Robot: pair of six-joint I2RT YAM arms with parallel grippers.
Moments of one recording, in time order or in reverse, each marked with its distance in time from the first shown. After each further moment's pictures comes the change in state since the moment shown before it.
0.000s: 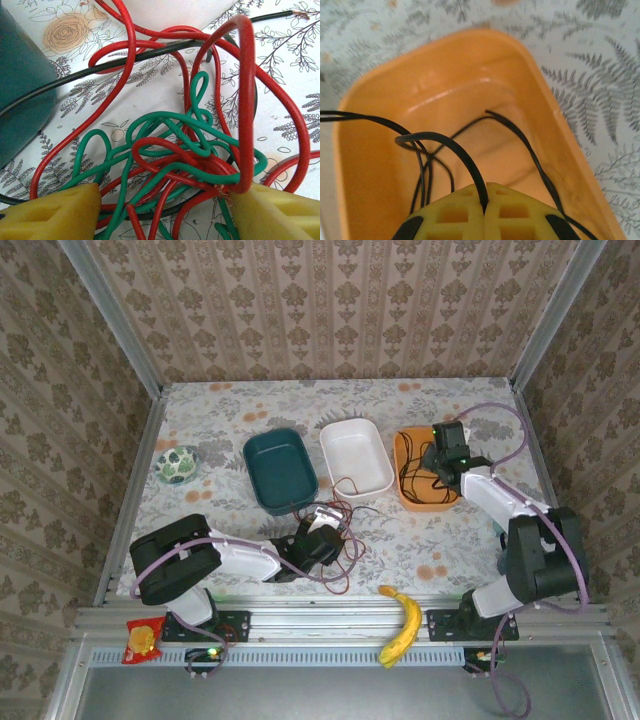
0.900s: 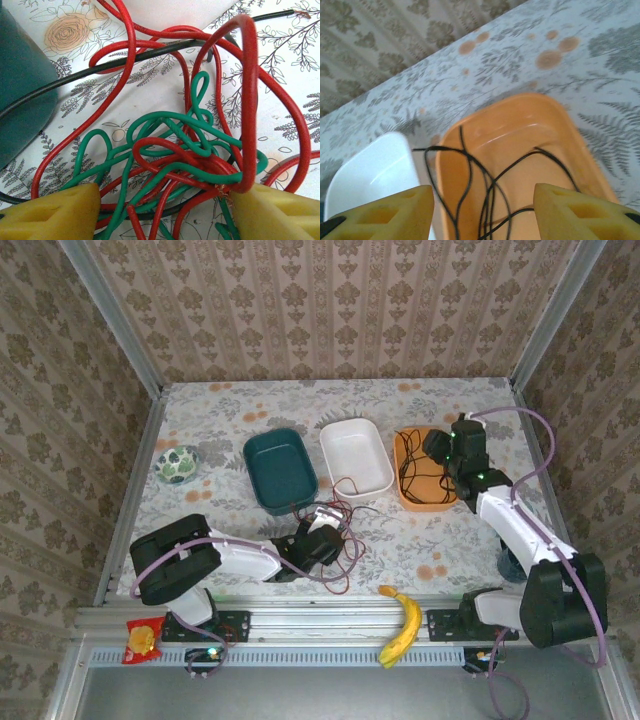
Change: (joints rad) left arm -0.001 0.000 0.005 -0.010 -0.004 0.000; right arm -0.003 -0.238 -0.064 0.119 -0.113 0.039
